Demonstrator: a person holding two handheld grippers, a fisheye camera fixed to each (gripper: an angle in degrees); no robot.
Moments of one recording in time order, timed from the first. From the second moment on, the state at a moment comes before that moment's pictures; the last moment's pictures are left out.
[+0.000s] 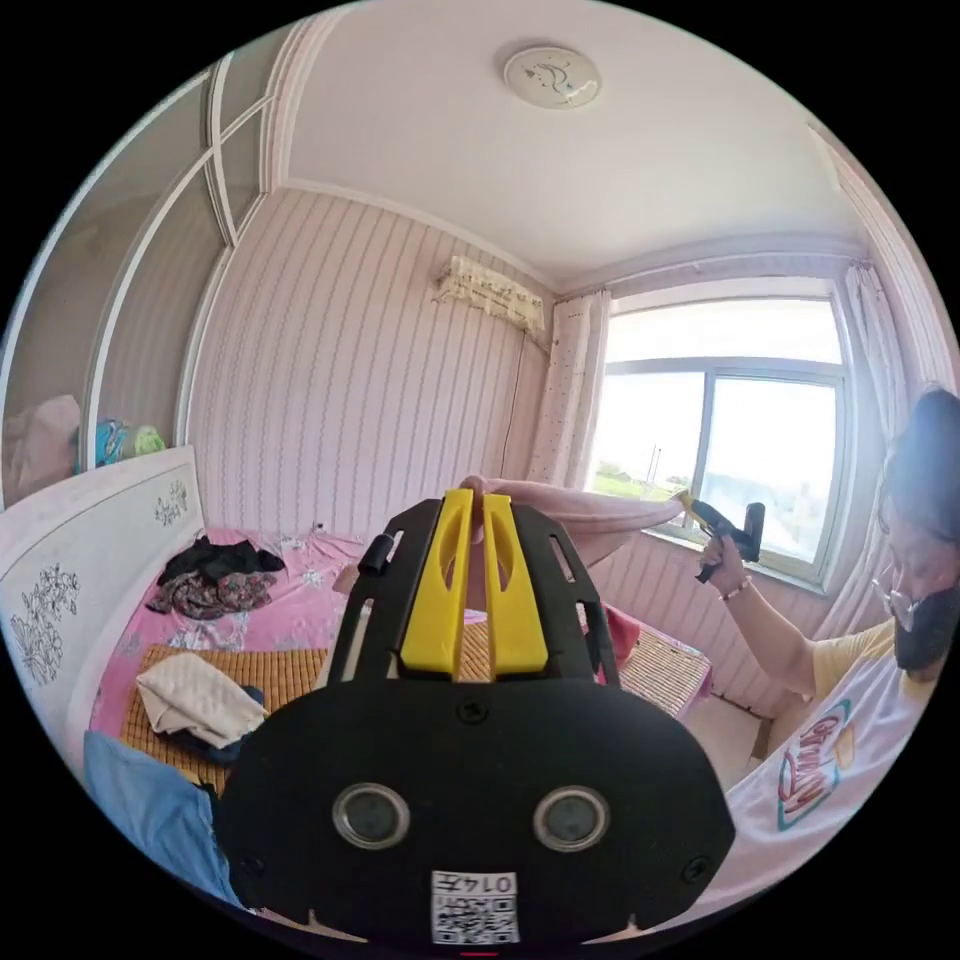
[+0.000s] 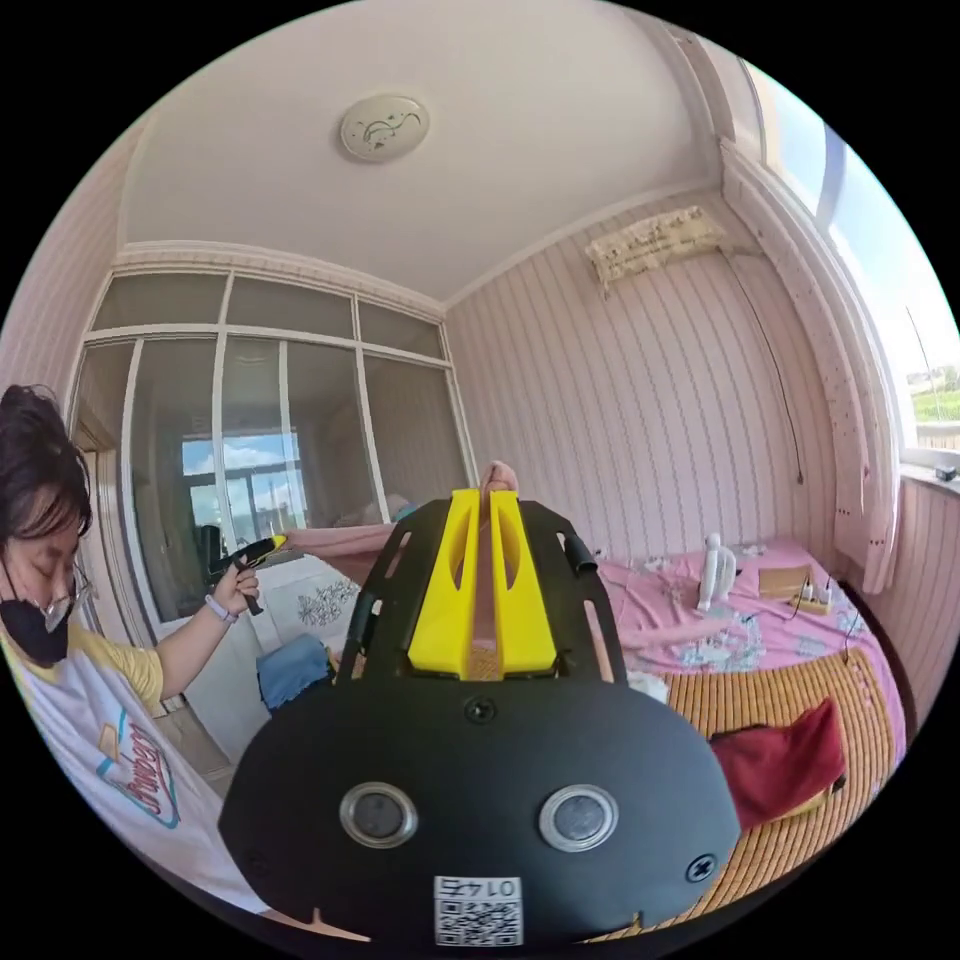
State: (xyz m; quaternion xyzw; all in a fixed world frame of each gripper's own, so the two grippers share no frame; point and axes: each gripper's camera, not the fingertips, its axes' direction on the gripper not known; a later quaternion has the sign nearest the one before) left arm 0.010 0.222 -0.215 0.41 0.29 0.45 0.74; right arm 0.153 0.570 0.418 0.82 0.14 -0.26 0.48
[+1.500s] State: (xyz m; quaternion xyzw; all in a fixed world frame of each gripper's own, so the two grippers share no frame) left arm -0.349 0.261 0.294 0.09 0.09 0.18 0.98; right arm 0.345 0.294 0.602 0.57 0.14 0.15 0.79
